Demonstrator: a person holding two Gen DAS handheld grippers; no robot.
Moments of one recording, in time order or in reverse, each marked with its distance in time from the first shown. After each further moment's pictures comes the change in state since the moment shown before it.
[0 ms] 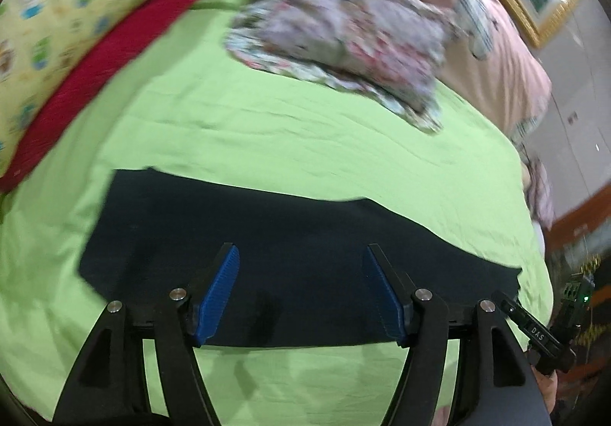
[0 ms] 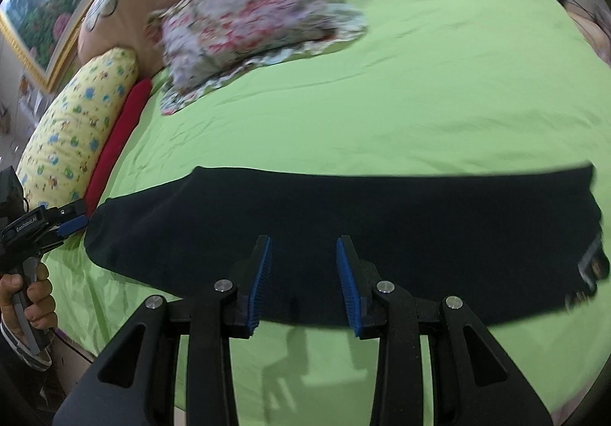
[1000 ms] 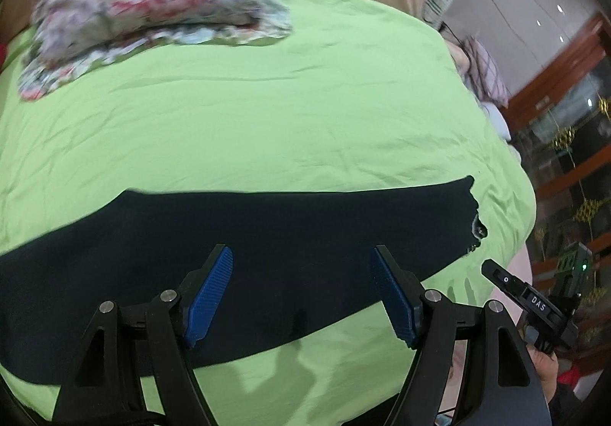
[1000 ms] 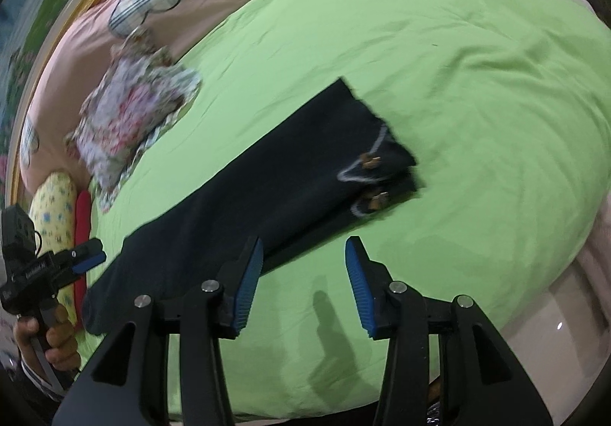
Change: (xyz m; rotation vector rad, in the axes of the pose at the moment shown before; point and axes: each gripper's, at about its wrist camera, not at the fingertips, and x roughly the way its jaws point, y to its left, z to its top) left arm 0.091 -0.212 -0.016 0.383 0.246 -0.153; right arm -0.083 -0.146 -0.057 0.454 -0.115 -0.129
